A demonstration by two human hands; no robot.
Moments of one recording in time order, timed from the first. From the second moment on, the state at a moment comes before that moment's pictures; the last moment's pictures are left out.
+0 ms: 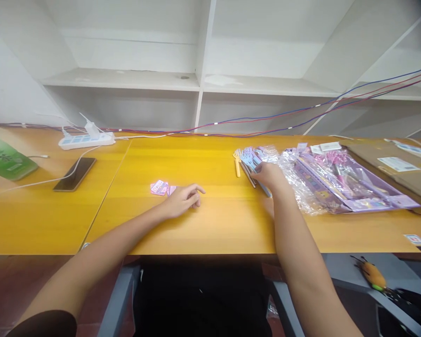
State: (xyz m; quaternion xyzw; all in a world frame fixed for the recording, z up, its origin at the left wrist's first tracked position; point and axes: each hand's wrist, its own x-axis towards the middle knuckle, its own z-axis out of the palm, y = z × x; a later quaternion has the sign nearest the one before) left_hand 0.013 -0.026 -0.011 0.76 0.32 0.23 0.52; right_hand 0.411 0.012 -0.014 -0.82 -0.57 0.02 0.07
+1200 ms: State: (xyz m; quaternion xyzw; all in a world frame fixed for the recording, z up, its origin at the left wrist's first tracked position) left_hand 0.012 -0.028 -0.007 0.78 0.35 0.26 0.45; right_hand 0.381 0.009 0.004 -0.66 -0.48 0.29 0.50
